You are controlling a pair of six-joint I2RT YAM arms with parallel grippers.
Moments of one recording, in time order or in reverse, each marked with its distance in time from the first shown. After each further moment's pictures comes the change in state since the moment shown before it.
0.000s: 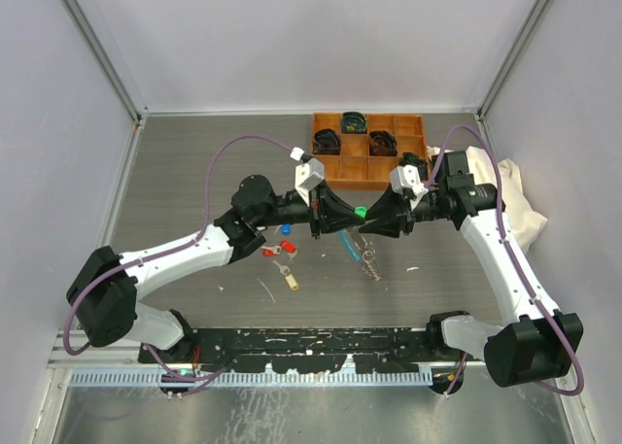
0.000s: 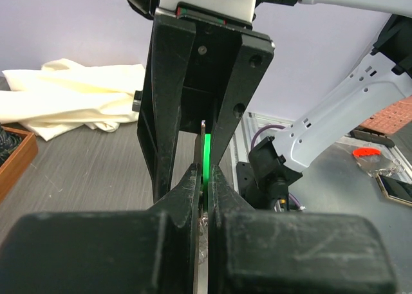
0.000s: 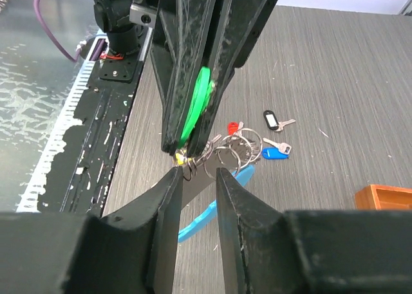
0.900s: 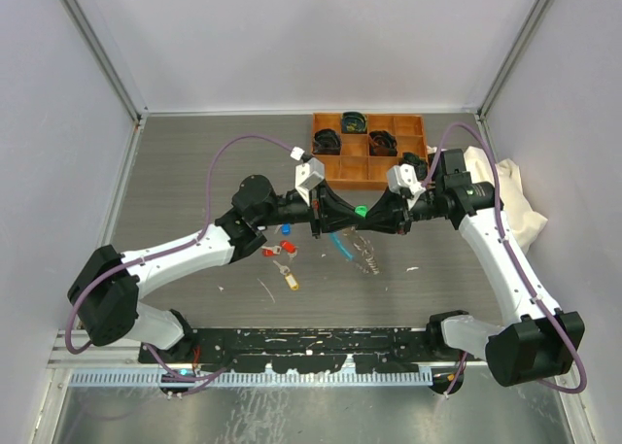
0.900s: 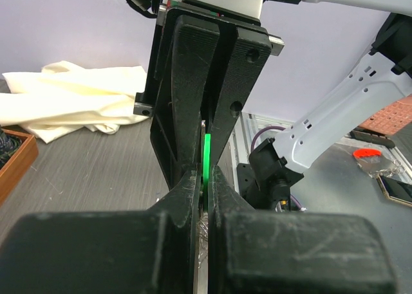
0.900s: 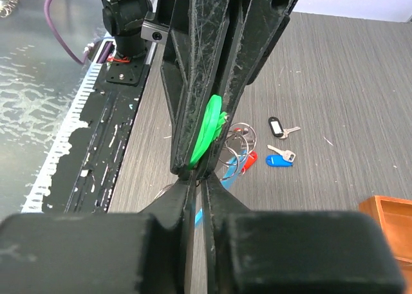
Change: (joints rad) left arm -0.001 0.013 0.000 0.019 0.003 -0.001; right arm 0.032 0.006 0.026 0.007 0.001 0.024
